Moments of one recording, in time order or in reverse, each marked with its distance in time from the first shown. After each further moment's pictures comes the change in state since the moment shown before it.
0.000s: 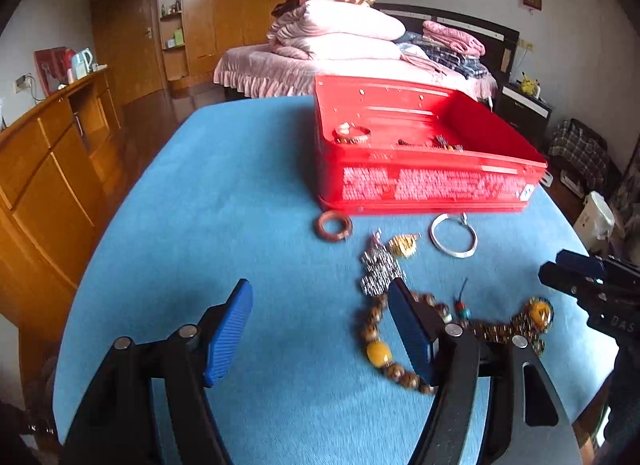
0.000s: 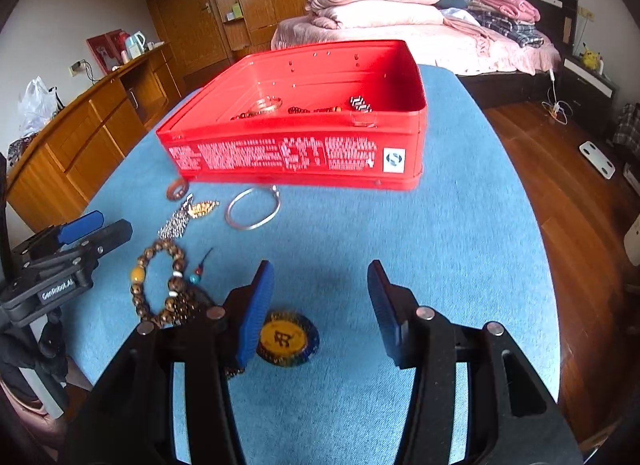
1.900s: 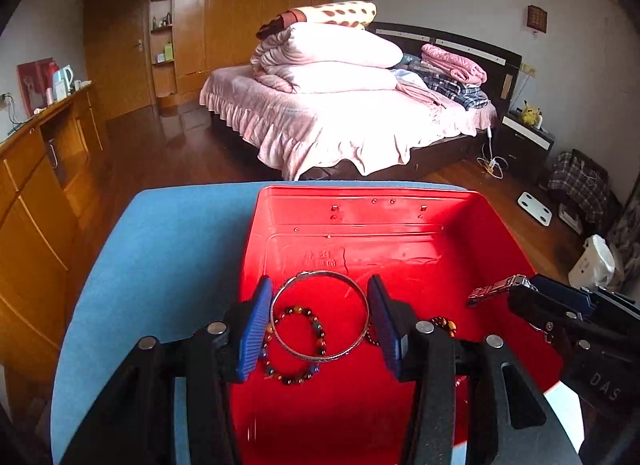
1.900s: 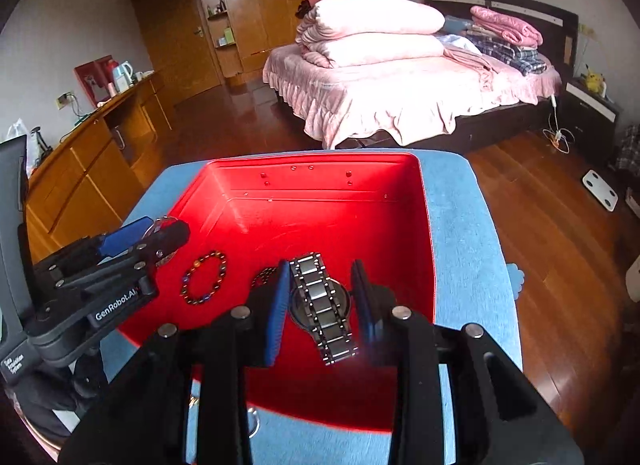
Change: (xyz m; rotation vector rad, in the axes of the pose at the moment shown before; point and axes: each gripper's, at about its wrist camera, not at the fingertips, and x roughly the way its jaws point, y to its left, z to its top) left arm 0.095 -0.037 0.170 -0.032 -0.073 -0.026; right arm 0.052 -0.025 0.159 0.020 -0.085 -0.025
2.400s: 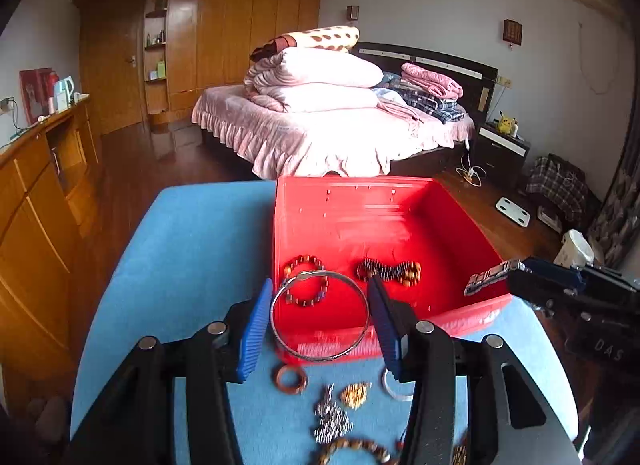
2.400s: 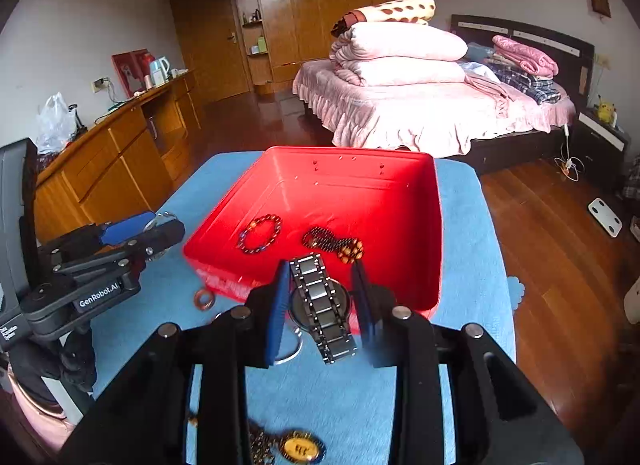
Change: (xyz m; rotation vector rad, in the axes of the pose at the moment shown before) left arm -0.100 0.018 -0.052 0.020 -0.085 -0.058; right arm -0.084 0.031 -0.046 -0.099 -0.070 0.054
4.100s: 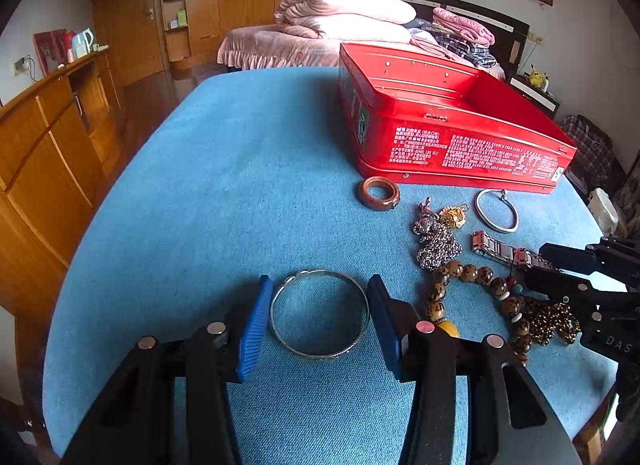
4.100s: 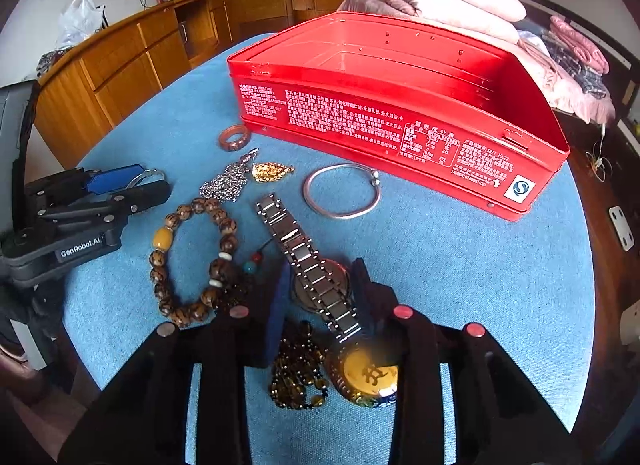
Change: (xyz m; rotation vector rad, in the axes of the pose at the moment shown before) left arm -0.003 0.053 -0.130 -0.024 0.209 0.088; right arm 0.048 0.060 -0.107 -0.179 0.256 0.049
